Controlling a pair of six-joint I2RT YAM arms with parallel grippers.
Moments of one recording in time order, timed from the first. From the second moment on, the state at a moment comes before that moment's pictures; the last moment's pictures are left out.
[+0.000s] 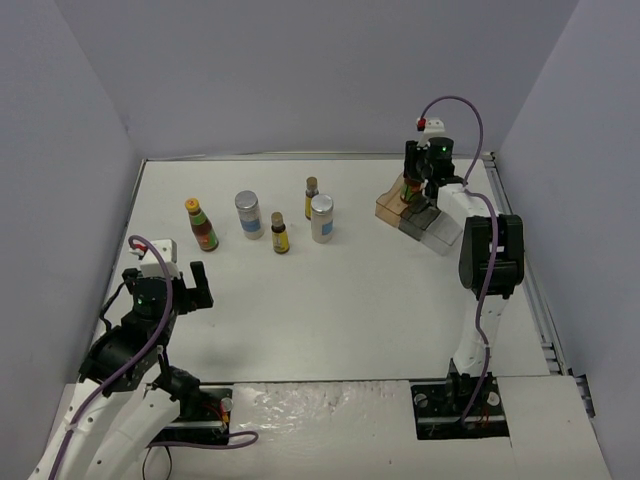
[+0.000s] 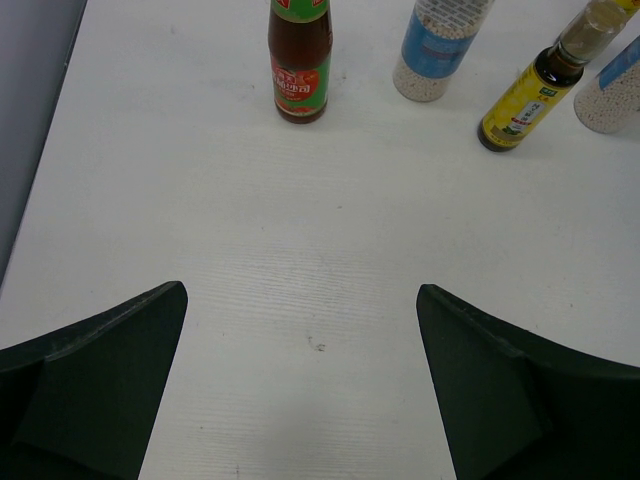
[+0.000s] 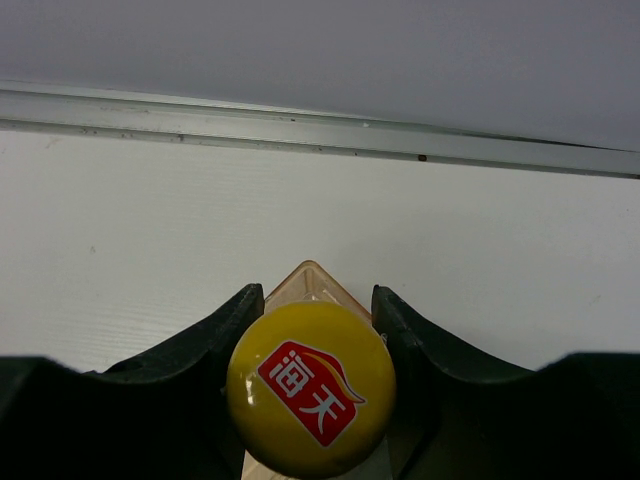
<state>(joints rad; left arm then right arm) -0.42 0.48 0.76 -0.78 -0.44 -0.27 0.06 2.09 1.54 0.18 -0.02 -0.03</state>
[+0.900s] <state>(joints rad) -0.35 0.88 0.83 -0.58 -0.53 -0.38 0.05 1.55 1.36 0.05 -0.01 0.03</state>
